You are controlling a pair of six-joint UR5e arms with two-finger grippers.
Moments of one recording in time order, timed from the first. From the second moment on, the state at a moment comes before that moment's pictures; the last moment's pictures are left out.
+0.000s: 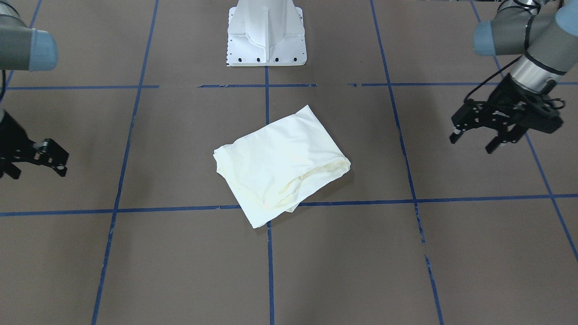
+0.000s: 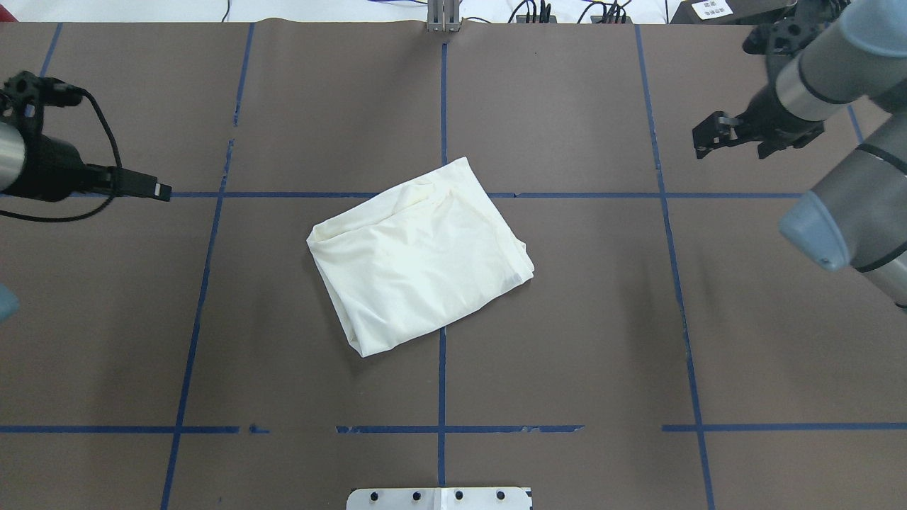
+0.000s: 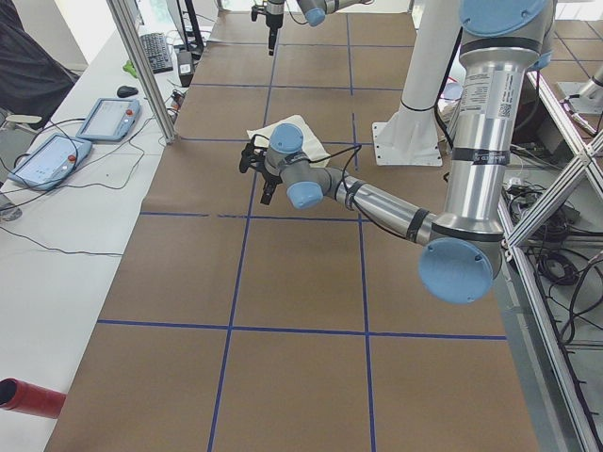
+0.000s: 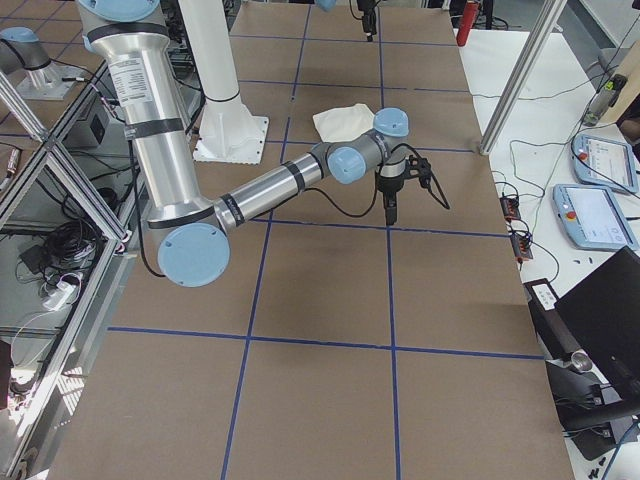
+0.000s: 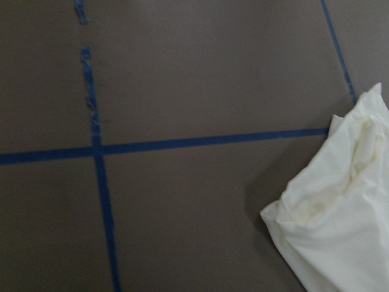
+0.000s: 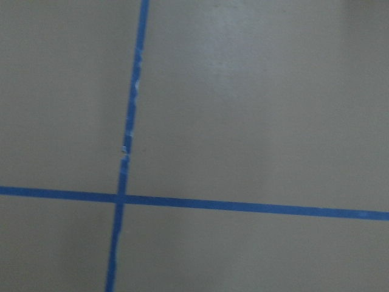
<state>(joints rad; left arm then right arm) -1.13 -1.65 -1.84 -2.08 -2.16 -0.62 1.15 -1.39 1.81 -1.51 2.18 0.54</state>
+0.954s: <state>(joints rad) -1.49 -1.49 -1.79 -1.82 -2.33 0.06 1.50 -1.69 1.74 -1.62 2.36 -0.12</state>
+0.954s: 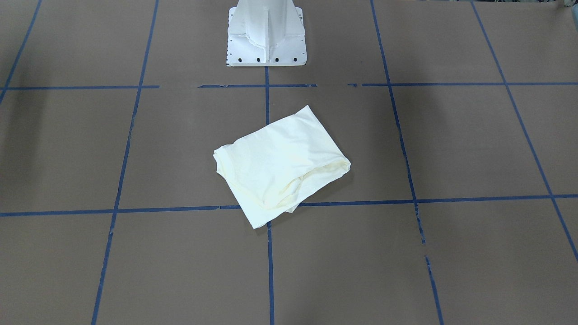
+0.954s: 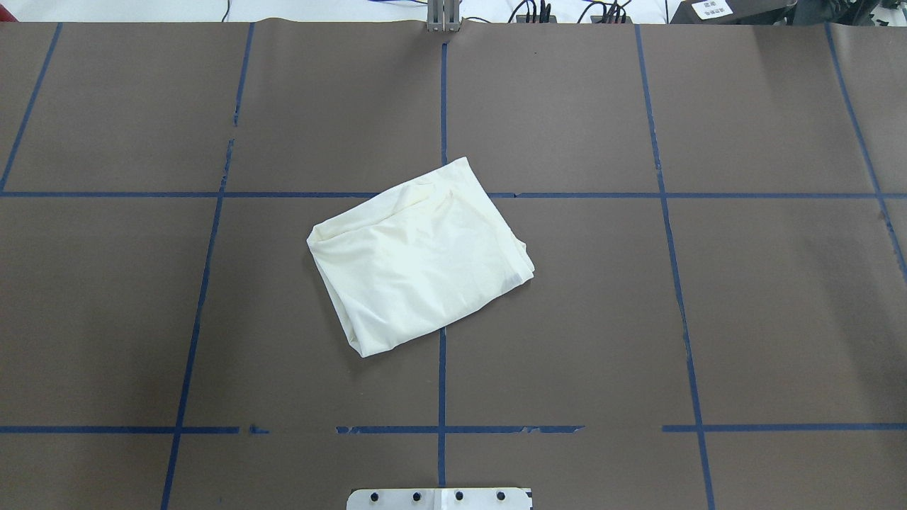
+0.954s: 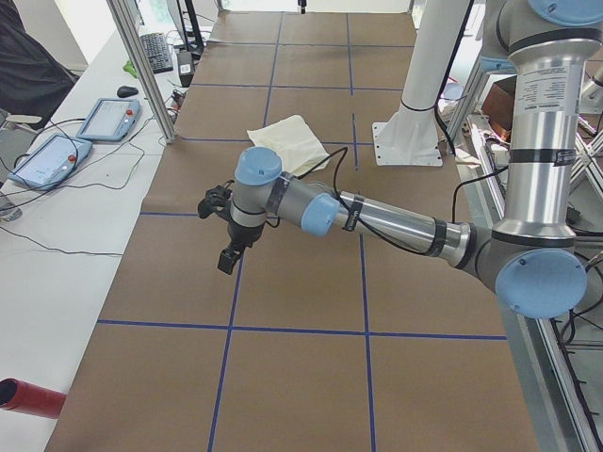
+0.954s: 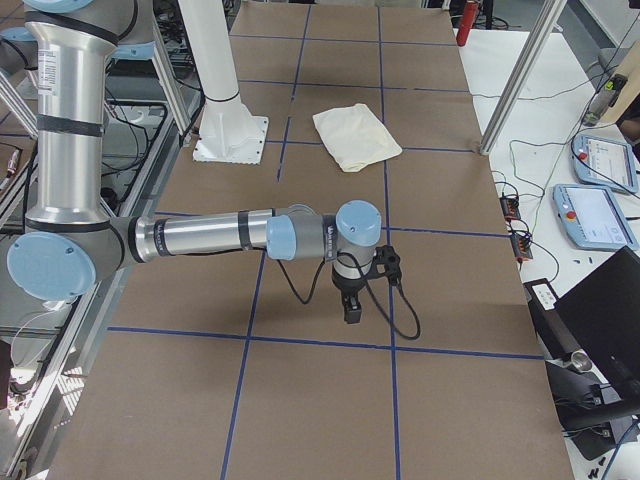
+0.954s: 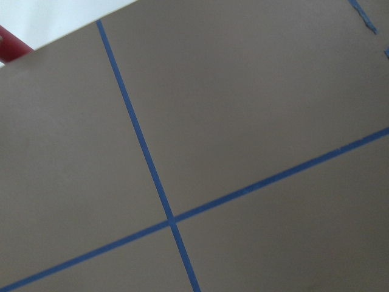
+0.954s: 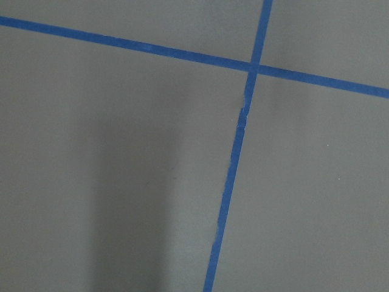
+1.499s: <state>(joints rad) -1.50 -1.47 -1.72 -1.83 -2.31 -0.04 1.51 -1.67 1.72 -1.61 2.37 -0.05</state>
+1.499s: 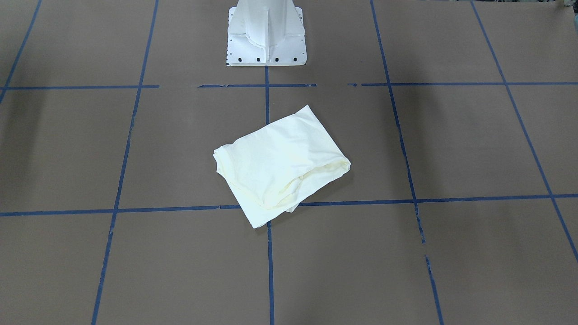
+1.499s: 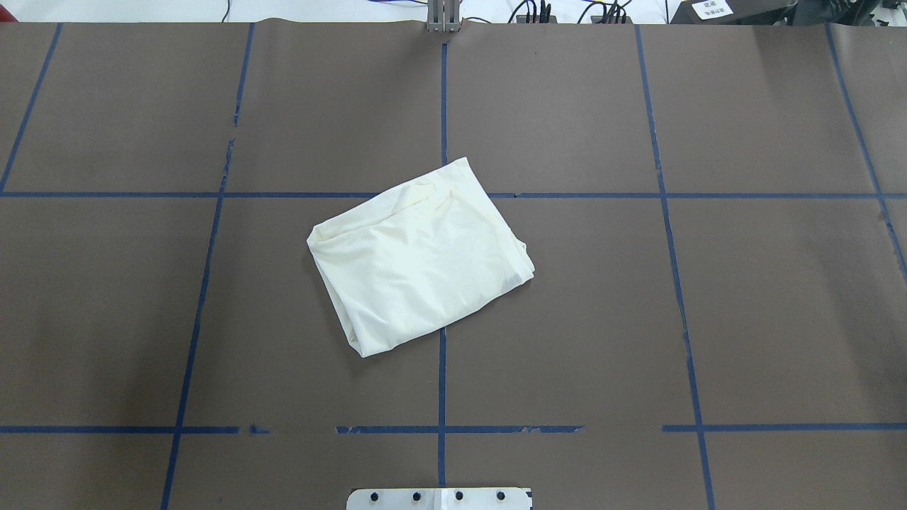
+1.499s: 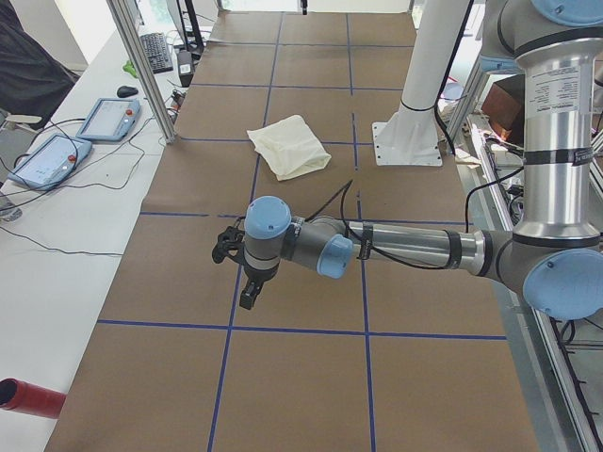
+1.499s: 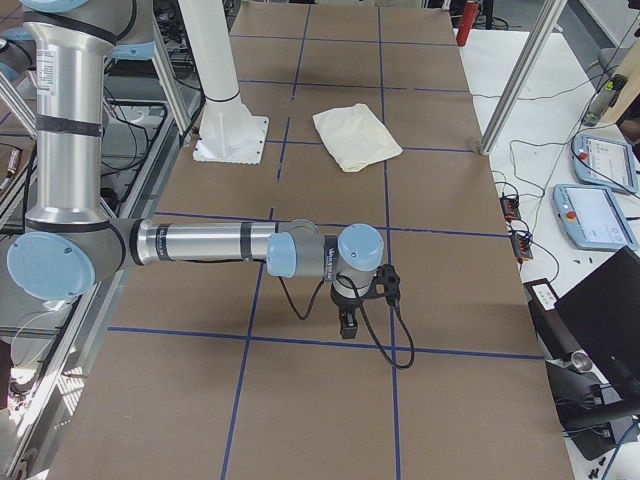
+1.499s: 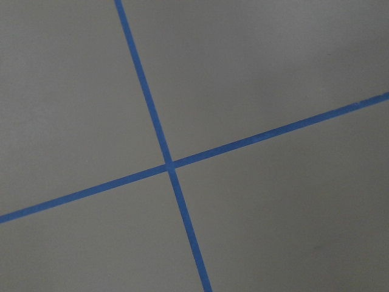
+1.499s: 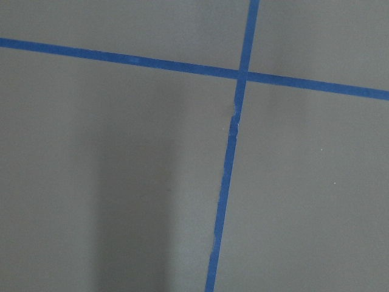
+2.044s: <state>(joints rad) -1.50 -1.47 -1.74 -1.74 -2.31 -0.07 1.52 -1.70 1.71 -1.50 2.37 0.06</state>
